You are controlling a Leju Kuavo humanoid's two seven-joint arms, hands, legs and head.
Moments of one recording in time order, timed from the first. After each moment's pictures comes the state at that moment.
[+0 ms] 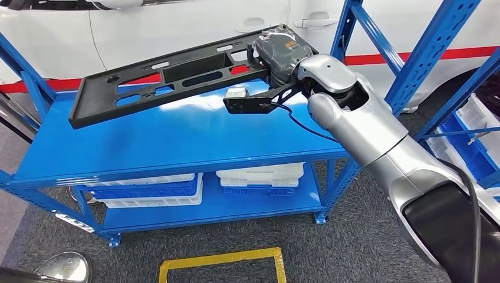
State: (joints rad) left arm -0.09 -0.14 1.20 -0.22 -0.78 -0.12 -0.22; right arm -1.26 -0.05 0.70 -0.94 0.90 0.20 -0.16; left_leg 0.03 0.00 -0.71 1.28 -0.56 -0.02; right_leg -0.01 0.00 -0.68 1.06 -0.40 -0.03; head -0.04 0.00
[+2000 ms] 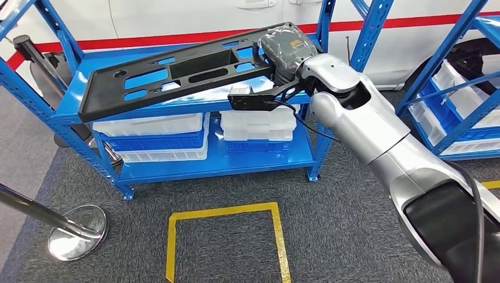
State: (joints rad) left arm -0.09 -0.15 1.21 -0.22 -0.78 -0.10 -0.23; right arm -1.27 -0.05 0.71 -0.90 0.90 0.16 -0.17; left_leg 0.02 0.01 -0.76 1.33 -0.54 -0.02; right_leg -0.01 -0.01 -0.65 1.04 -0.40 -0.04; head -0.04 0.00
